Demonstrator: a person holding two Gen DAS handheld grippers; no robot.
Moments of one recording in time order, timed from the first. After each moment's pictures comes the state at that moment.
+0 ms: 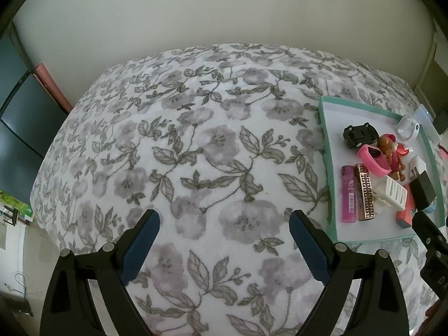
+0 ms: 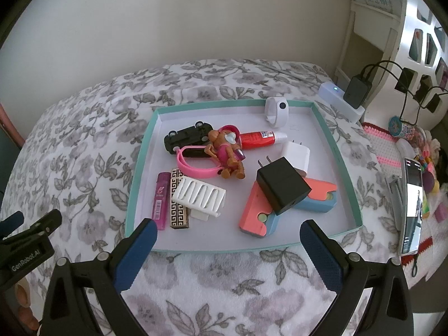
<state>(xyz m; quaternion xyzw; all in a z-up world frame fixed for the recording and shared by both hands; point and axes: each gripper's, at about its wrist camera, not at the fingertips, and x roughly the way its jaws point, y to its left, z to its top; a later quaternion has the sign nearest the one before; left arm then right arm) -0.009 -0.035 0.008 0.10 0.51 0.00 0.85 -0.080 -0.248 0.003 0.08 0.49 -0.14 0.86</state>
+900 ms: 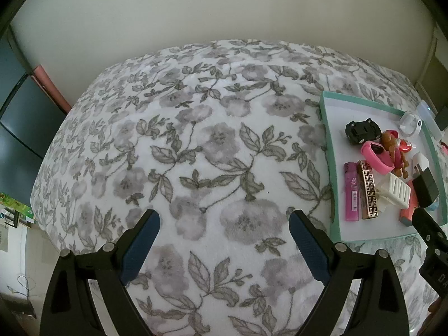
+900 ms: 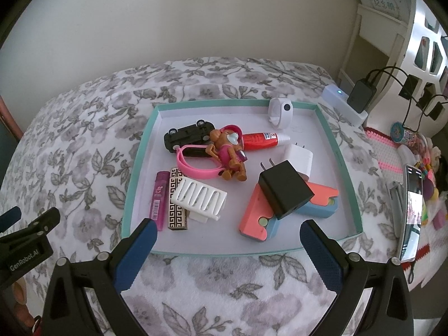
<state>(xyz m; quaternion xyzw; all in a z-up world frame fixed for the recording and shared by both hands) -0.006 -0.035 0.001 0.10 0.52 0.00 0.85 -0.073 -0.245 -0.001 0.06 0.49 -0.14 0.86</state>
